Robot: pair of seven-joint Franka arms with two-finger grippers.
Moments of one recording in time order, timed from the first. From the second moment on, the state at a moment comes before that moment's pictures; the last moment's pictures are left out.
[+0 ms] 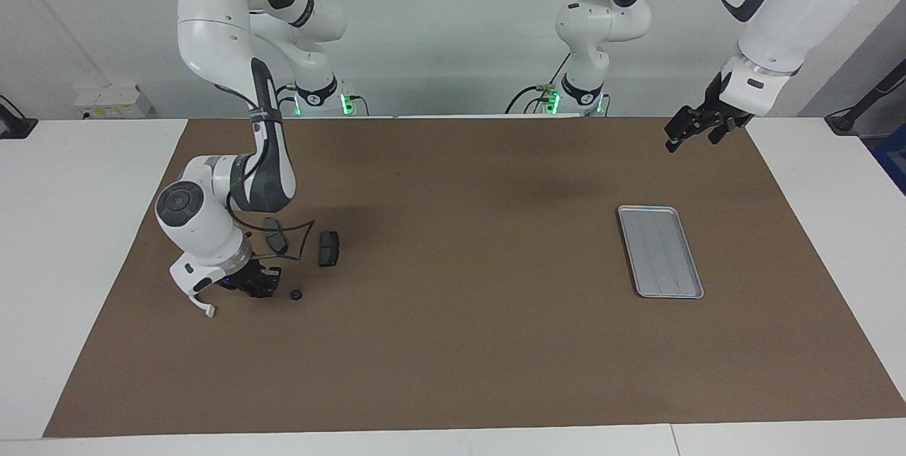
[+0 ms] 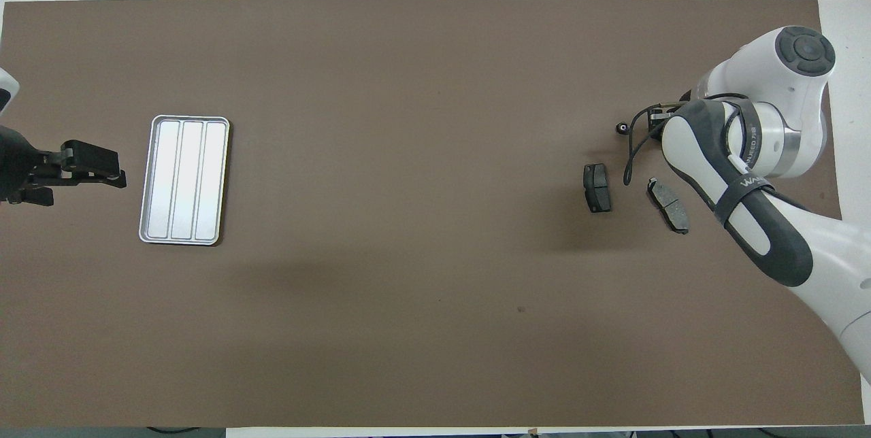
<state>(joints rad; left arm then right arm) 0.00 -0.07 -0.03 -1.74 -0.04 1.61 -0.18 -0.06 0.52 0.02 -1.72 -0.02 2.21 0.00</state>
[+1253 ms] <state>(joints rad) 0.00 -0.07 -0.03 -1.74 -0.04 1.64 -0.21 0.24 0.29 0.03 -1.54 -0.02 1.91 0.27</state>
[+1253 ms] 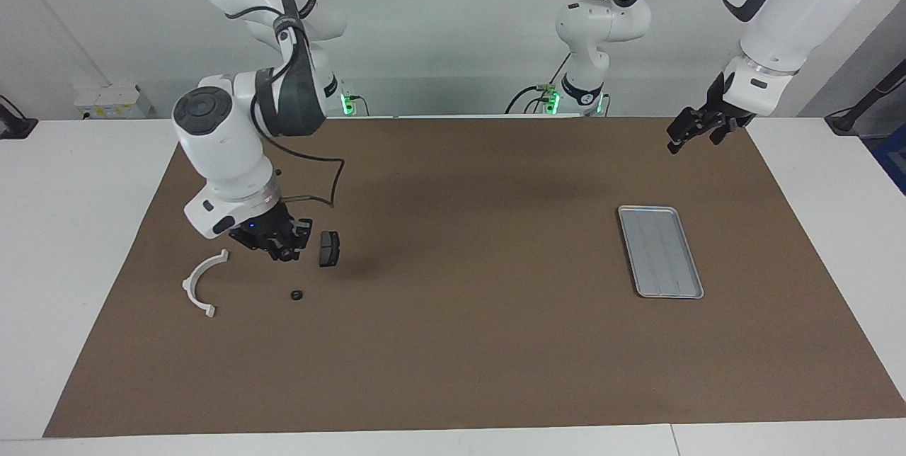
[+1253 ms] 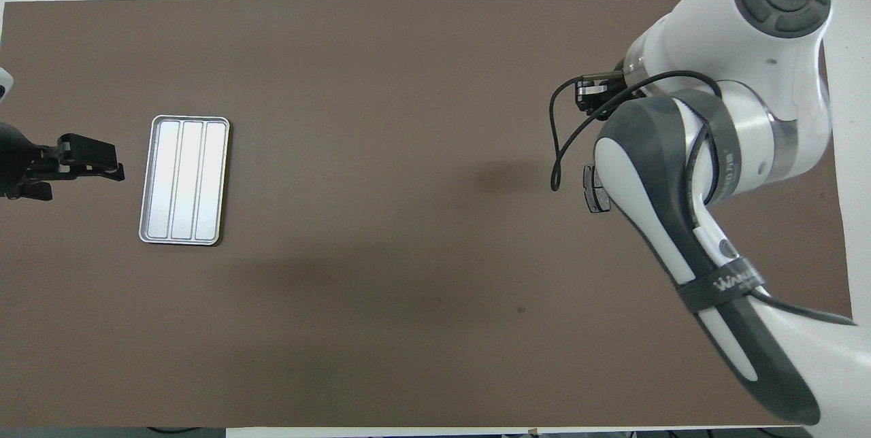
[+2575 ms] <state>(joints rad) 0.00 -0.08 -0.03 -1.80 -0.04 1.70 -0.21 0.53 0.30 0.03 -1.73 -0.01 2.10 0.39</state>
